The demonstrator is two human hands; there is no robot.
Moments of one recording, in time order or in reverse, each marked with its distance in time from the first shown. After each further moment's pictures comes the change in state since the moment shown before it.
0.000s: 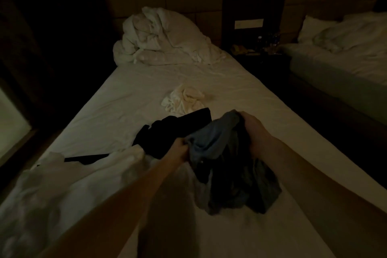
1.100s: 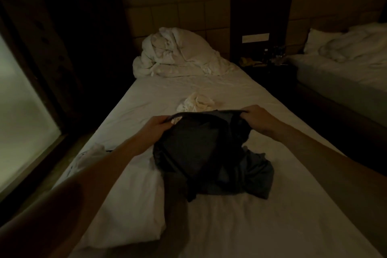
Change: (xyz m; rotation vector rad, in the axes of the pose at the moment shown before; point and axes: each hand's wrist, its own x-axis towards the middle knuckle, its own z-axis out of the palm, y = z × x) left_hand -0.088 0.042 -0.106 0.295 0.095 0.333; right_hand -0.085 -0.038 -0.011 -1.015 -0.119 -0.464
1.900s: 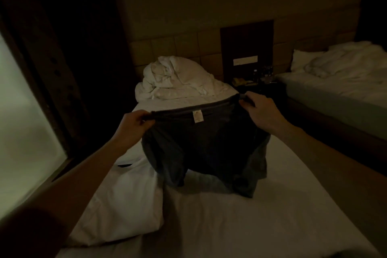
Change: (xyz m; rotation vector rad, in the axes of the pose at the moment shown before) left_hand -0.072 0.077 -0.044 0.221 0.272 0.269; right_hand -0.085 -0.026 -0.083 -0.002 0.325 -0.223
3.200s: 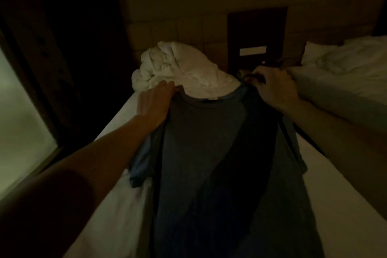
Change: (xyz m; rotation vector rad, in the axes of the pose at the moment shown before) left_hand 0.133 -0.020 0.088 0.687 0.143 0.385; right_hand 0.141 0.050 0.020 -0.294 0.215 -0.178
